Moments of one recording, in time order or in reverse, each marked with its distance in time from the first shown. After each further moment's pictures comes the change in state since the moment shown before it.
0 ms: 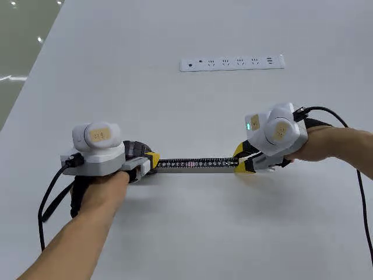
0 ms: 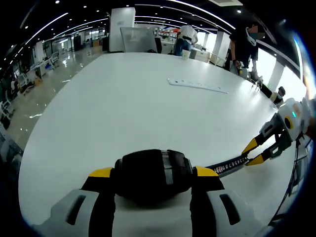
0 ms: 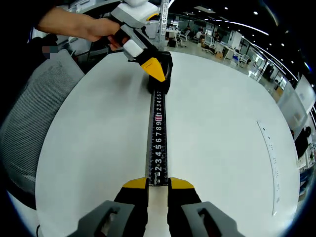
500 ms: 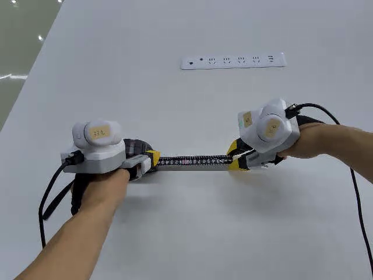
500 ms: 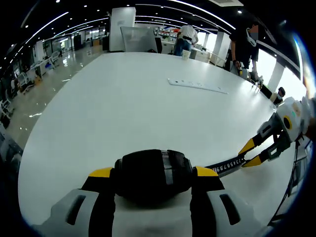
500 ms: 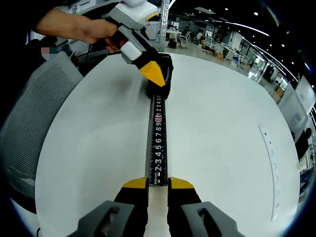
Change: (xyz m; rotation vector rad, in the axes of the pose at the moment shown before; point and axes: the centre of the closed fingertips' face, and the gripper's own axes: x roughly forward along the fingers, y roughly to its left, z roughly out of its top) left arm -0.001 0.000 0.000 -0.006 0.003 -0.002; right arm 0.012 -0.006 0.010 -0.003 -0.009 0.002
